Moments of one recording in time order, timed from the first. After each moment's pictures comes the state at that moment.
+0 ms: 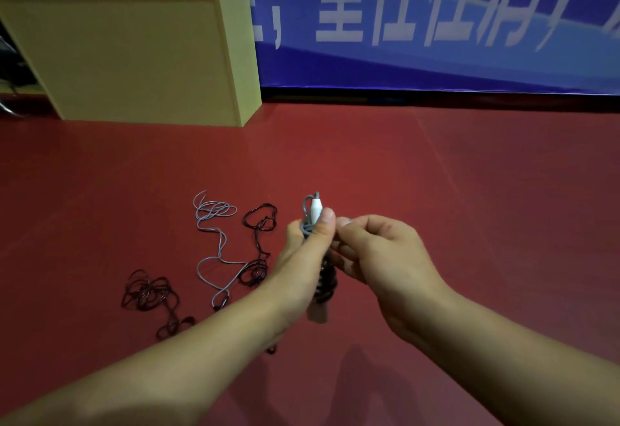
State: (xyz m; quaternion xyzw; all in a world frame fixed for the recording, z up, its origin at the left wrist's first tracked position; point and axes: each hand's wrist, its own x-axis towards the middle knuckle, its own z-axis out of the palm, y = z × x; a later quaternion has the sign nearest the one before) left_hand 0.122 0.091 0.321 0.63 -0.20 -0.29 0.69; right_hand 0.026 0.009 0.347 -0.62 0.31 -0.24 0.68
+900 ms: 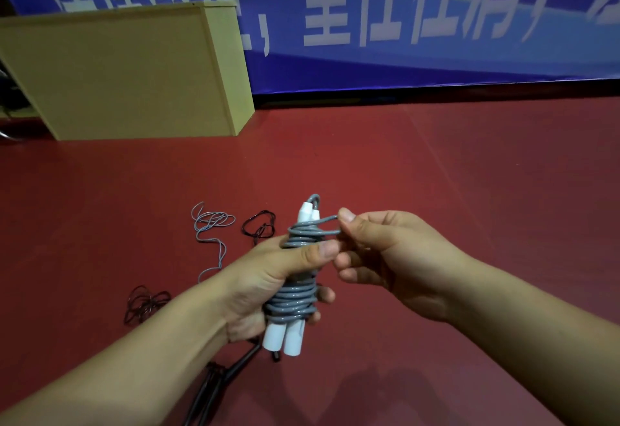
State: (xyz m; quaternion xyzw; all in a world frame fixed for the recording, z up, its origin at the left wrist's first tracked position) left_hand 0.121 0.117 0.361 0.54 -0.27 -0.54 0.59; right_hand 0.005 -0.013 0.375 -0.55 0.21 -0.10 0.80
